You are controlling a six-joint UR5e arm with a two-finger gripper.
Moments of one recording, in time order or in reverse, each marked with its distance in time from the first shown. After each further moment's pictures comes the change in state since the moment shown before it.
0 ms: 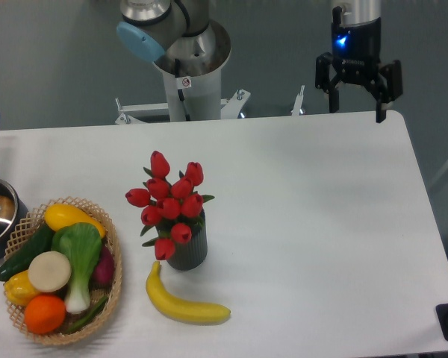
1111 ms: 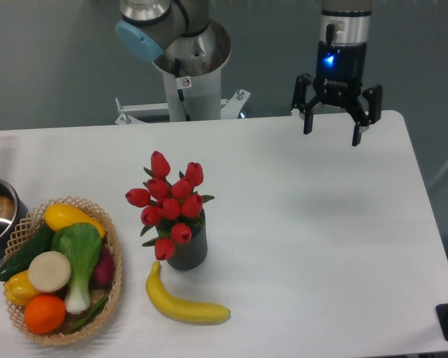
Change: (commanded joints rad) arm -0.058 -0.064 -0.026 0.005 -0.245 -0.288
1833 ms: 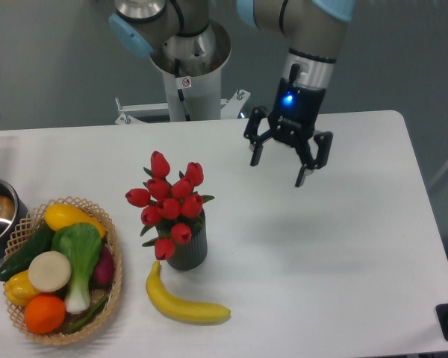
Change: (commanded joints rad) arm -0.141 -0.080 -0.018 0.014 -0.250 0.023
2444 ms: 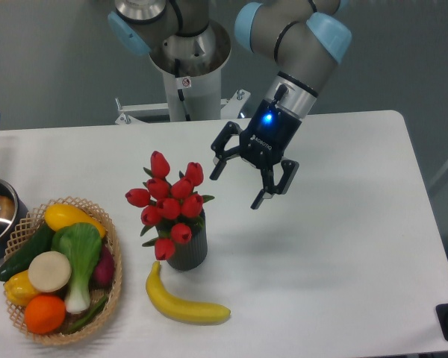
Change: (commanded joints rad) arm 0.003 -0.052 -0.069 0.000 -0.223 0.005
